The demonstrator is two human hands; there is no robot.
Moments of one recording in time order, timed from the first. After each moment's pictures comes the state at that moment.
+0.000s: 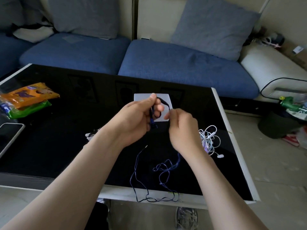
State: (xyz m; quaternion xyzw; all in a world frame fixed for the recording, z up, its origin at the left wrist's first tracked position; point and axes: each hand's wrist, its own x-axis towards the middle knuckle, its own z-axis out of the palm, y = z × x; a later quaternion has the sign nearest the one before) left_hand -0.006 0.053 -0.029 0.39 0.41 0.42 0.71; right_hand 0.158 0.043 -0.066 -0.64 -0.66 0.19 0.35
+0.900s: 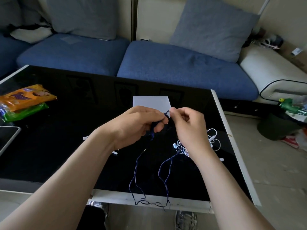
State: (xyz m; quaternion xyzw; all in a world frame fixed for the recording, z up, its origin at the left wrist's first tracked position) left_hand -0.014 0.056 -0.028 0.56 0.41 0.31 0.65; right_hand 0.171 0.055 -0.061 -0.61 -0.54 0.32 0.48
